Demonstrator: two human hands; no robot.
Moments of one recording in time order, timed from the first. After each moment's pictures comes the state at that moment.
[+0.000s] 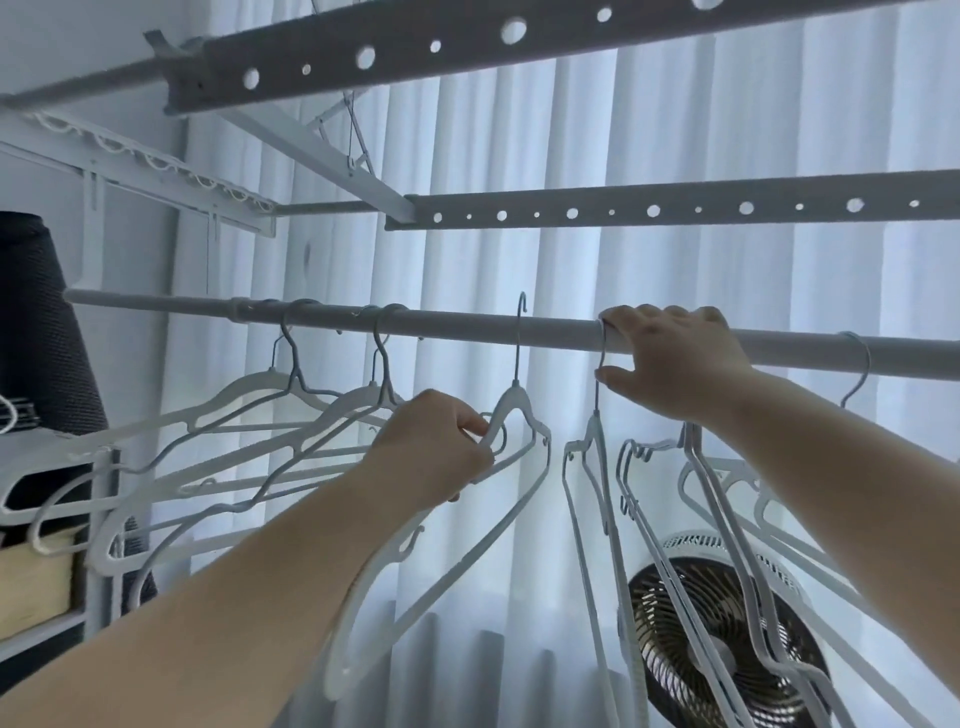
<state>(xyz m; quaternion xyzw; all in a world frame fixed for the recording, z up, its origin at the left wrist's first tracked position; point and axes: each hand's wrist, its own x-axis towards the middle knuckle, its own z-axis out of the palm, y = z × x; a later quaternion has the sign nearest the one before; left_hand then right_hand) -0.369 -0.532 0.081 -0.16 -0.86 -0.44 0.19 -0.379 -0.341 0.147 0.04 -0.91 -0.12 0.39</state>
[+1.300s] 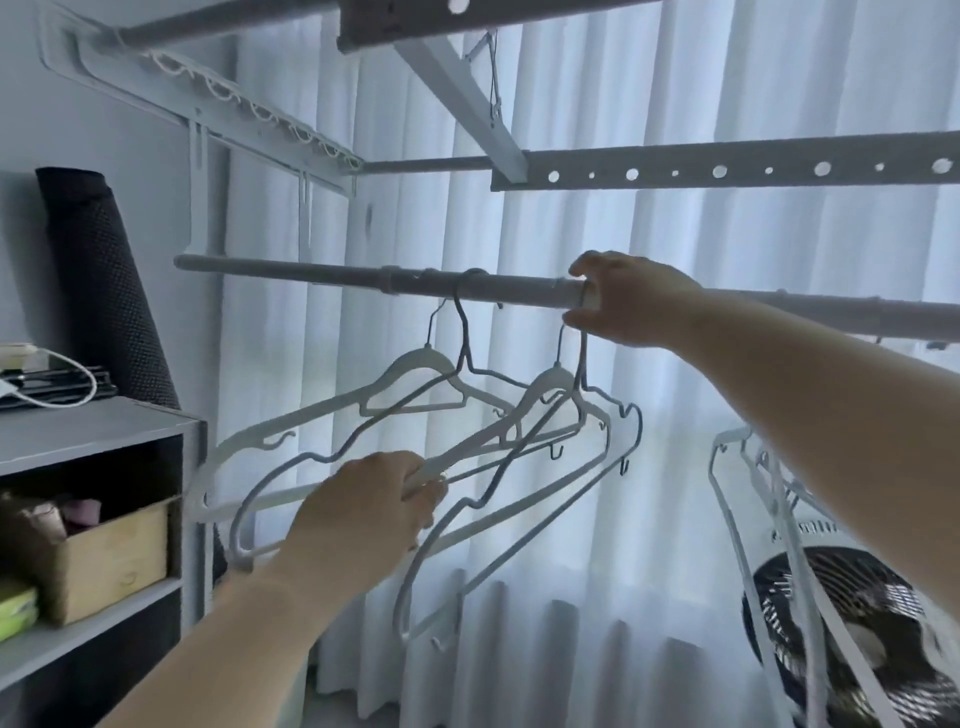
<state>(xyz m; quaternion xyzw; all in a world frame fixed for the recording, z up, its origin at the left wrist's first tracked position) -0.406 -0.734 0.020 -0.10 -0.91 -0.34 0.21 -0.455 -0.537 0.165 0.08 -0.94 -0.04 0.32</state>
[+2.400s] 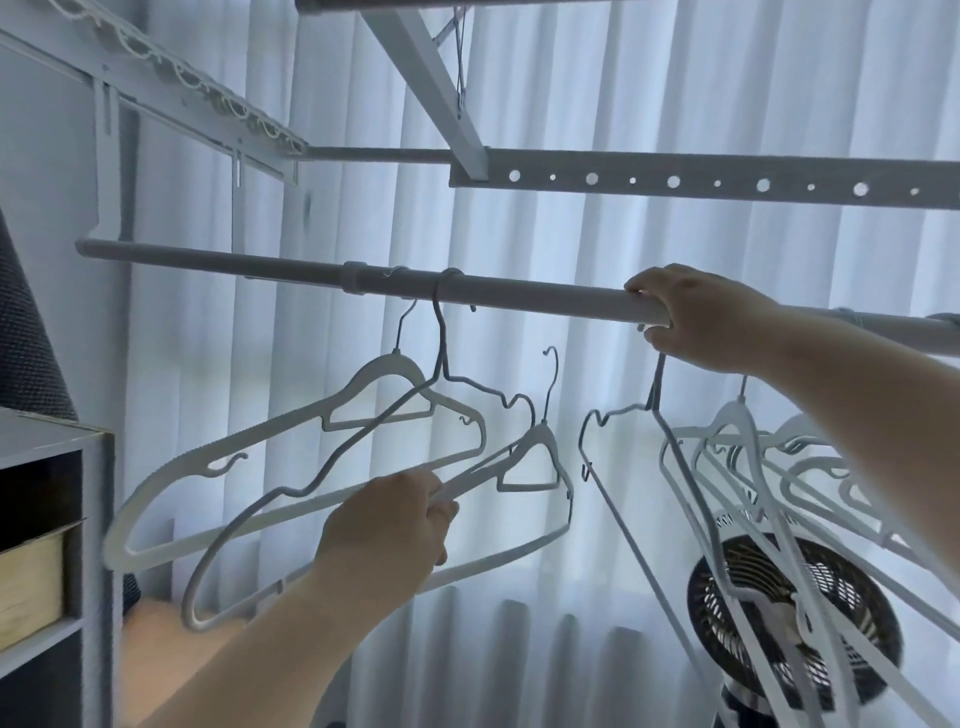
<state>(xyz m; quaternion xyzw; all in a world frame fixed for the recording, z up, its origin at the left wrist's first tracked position) -0.448 -0.722 0.009 -0.16 -0.90 -0.34 0.20 -0.439 -0.497 0.159 0.01 -0.95 -0.06 0.32</state>
